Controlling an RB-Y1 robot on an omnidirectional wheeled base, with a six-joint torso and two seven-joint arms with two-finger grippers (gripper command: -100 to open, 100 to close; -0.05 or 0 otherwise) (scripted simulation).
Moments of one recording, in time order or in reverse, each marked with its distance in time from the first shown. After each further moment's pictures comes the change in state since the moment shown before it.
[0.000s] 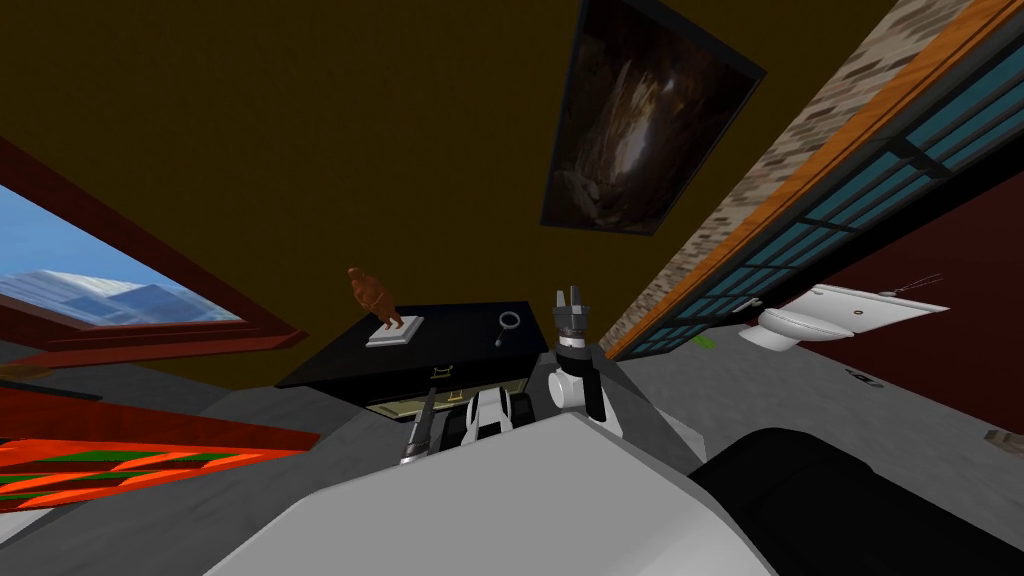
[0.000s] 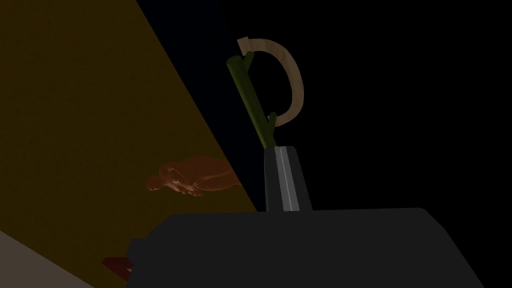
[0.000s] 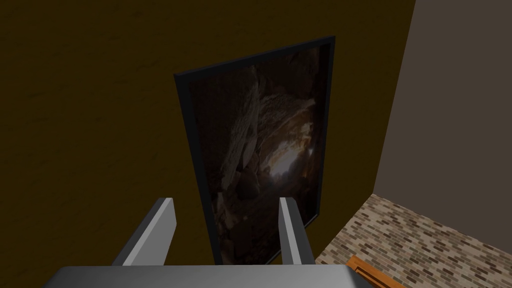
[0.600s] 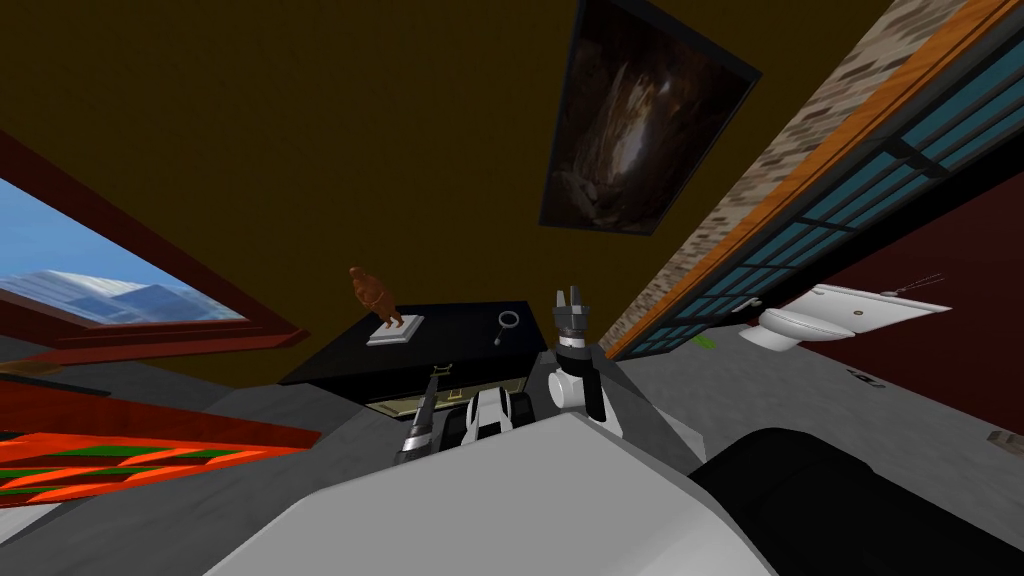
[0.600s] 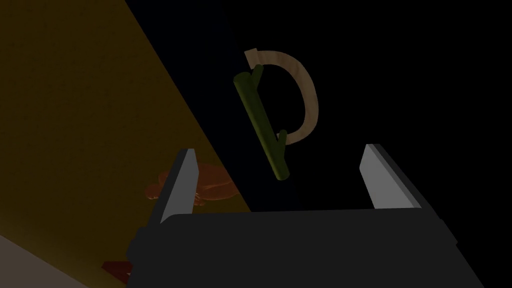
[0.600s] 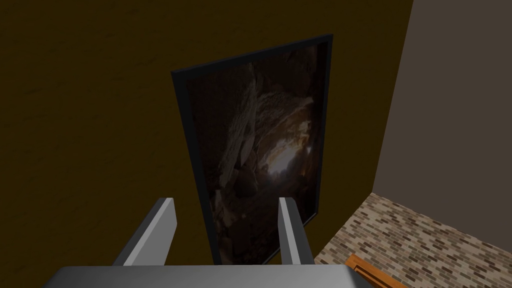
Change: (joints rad) left arm -0.033 0.004 0.006 -0.075 0.002 0.105 0.010; right arm 0.000 0.000 0.000 0.000 0.000 0.000 0.000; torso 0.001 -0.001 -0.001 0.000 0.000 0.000
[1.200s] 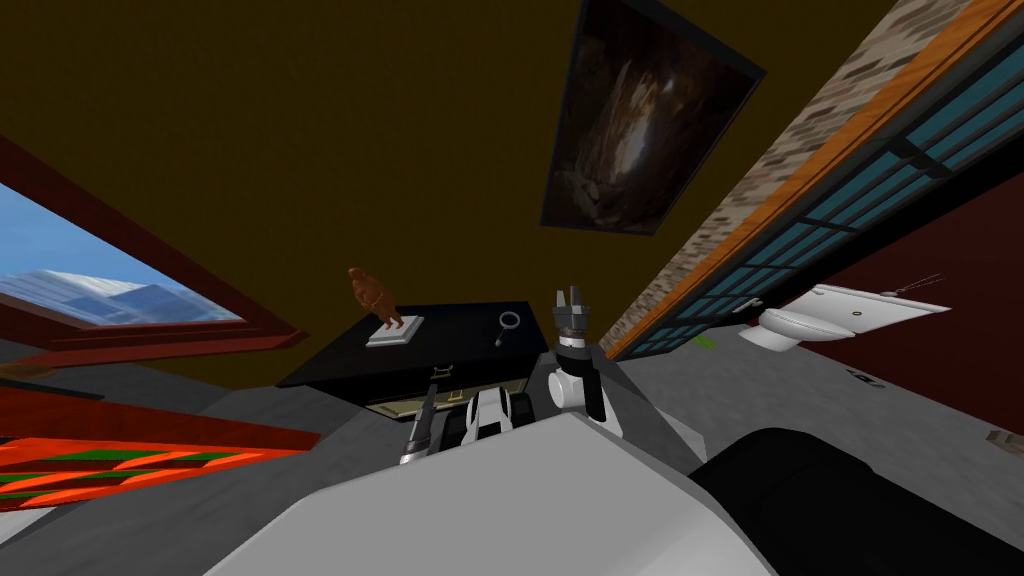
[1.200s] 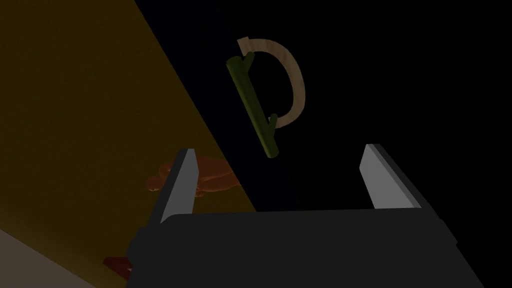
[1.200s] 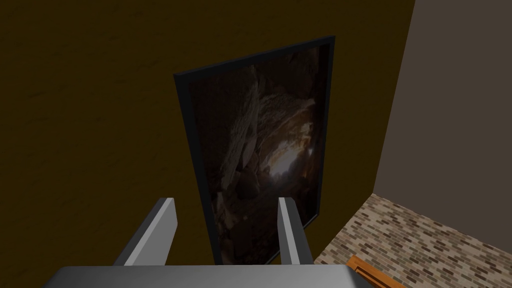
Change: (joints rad) left arm 0.019 -0.002 -0.003 0.079 0.000 -0.100 -0.009; right arm 0.000 0.000 0.000 0.000 0.000 0.000 0.000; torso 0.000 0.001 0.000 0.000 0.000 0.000
